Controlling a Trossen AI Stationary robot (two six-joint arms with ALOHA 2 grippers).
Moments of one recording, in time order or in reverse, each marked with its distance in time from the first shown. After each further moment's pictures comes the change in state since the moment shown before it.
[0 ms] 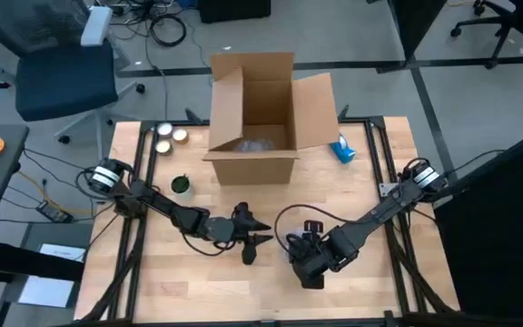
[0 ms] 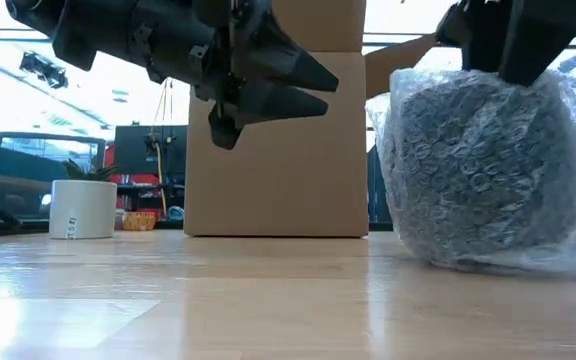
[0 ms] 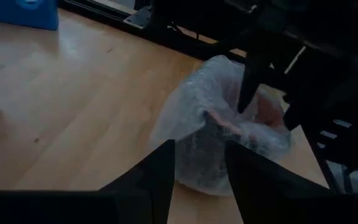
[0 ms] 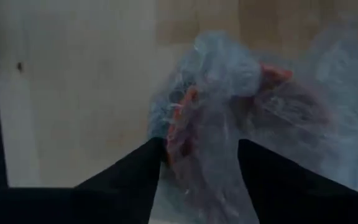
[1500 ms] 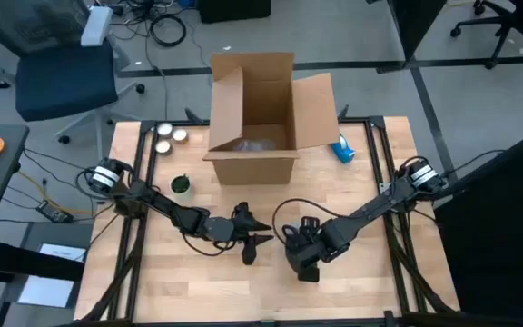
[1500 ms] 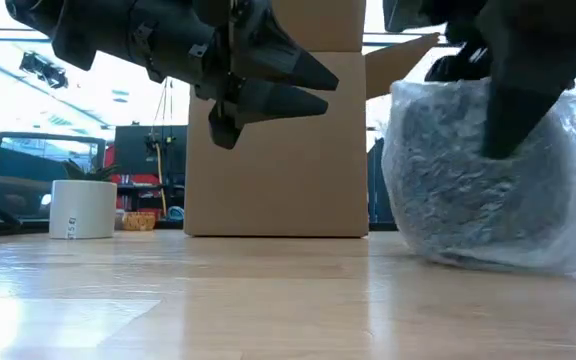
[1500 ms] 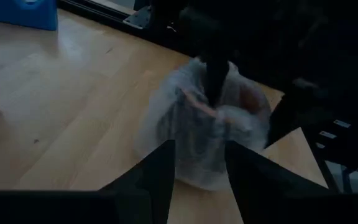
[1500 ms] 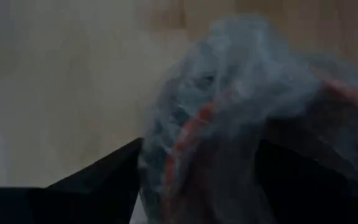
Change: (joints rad) left arm 0.000 0.000 0.000 0.001 0.000 0.000; right arm -0.075 0.001 -0.123 0.140 -0.063 -0.026
